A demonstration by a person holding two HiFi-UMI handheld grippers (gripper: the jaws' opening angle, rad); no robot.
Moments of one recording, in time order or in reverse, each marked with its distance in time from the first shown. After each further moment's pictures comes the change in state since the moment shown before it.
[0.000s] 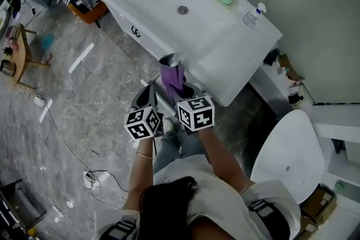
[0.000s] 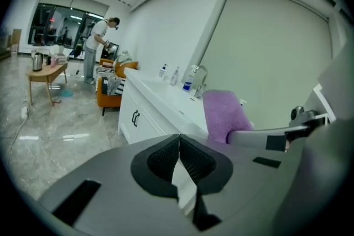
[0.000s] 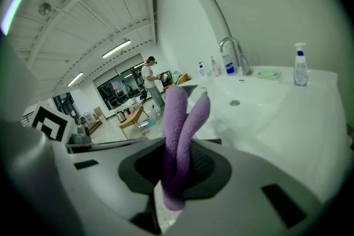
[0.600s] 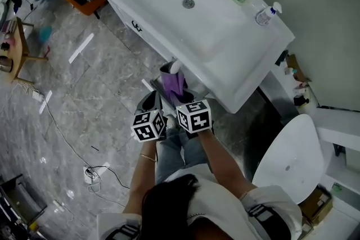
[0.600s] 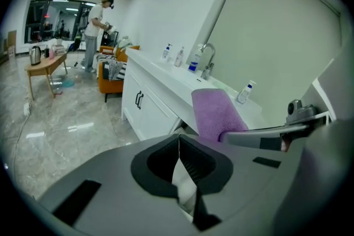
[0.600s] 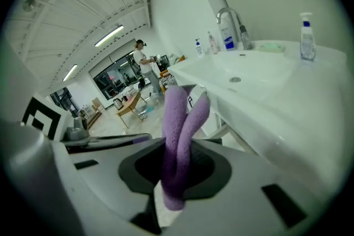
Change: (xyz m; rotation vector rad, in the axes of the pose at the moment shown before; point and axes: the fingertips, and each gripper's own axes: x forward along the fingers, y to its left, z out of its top) left arm 0.043 0.029 -0.062 0.001 0.148 0.024; right arm 0.057 -0.021 -0.065 0.034 0.168 -0.007
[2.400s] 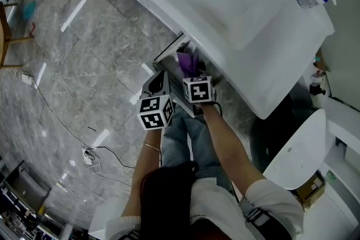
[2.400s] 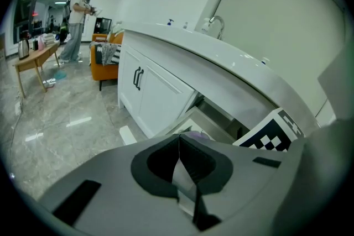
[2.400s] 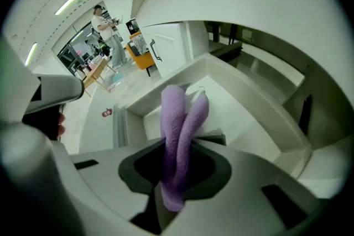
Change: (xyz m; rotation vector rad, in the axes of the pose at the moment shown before) left arm 0.105 0.052 -0.066 0.031 0.124 -0.026; right arm 0.158 -0.120 -0.141 0.075 0.332 -0.261
